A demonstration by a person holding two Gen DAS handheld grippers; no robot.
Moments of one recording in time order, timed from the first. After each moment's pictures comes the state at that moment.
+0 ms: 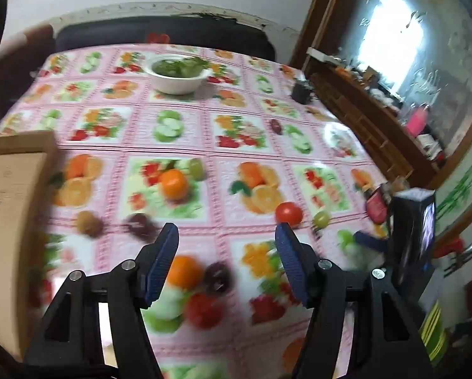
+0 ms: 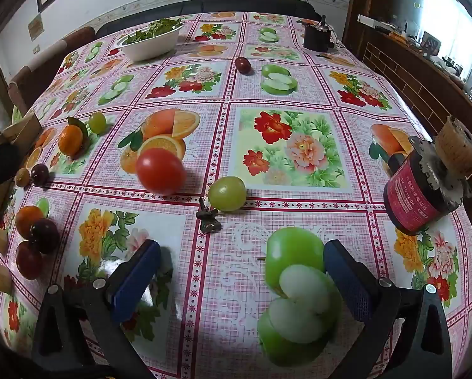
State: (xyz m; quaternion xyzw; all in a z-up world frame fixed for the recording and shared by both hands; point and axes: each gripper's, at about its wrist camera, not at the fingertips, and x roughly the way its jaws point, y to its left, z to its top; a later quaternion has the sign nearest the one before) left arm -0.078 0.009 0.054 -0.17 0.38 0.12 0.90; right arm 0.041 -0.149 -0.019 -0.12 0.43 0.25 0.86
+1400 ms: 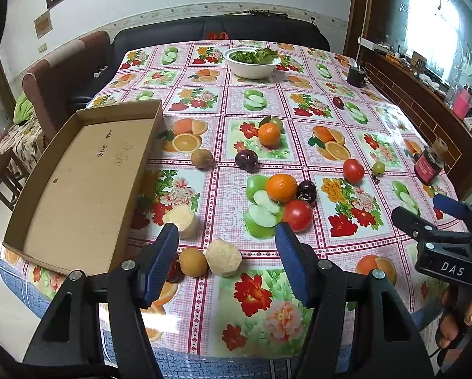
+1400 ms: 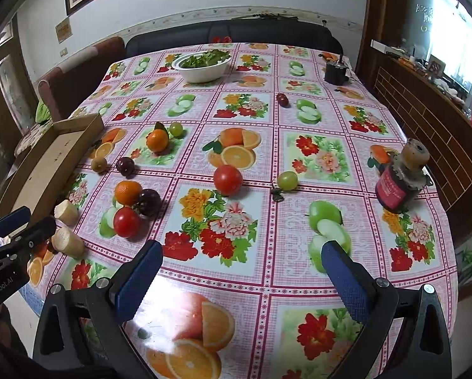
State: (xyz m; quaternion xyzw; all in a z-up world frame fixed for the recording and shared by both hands) left arm -0.172 0.005 0.053 -0.11 0.41 0.25 0.87; right arm -0.055 -0.153 0.043 -0.12 0.39 0.30 0.86
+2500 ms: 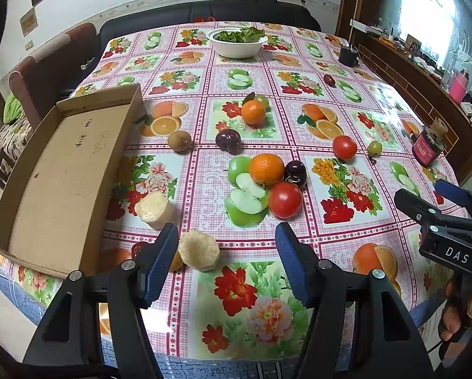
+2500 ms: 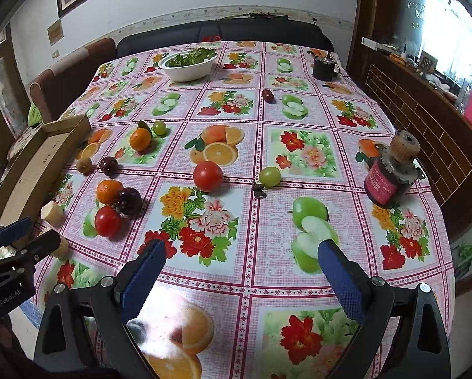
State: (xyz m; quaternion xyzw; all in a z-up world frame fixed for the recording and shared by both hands) left arm -0.155 -0.007 0.033 -0.11 0.45 0.23 0.86; right arm -0.045 -0.163 0.034 -0.12 0.39 0.28 0.87
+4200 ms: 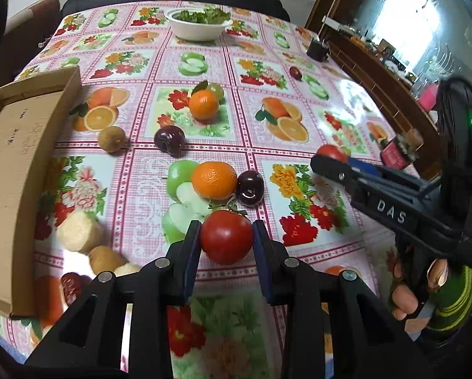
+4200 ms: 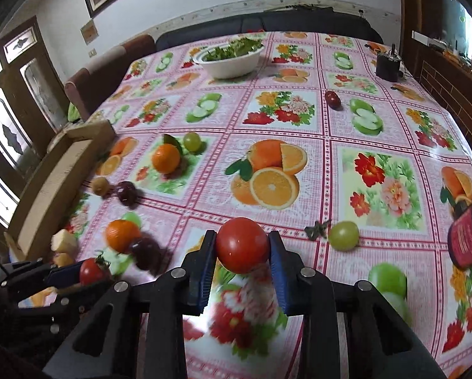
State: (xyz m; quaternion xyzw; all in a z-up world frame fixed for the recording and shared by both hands) left arm -0.119 0.006 0.019 -0.19 0.45 0.12 0.86; right arm 0.007 -0.108 0.017 -0.08 0.41 0.40 0.82
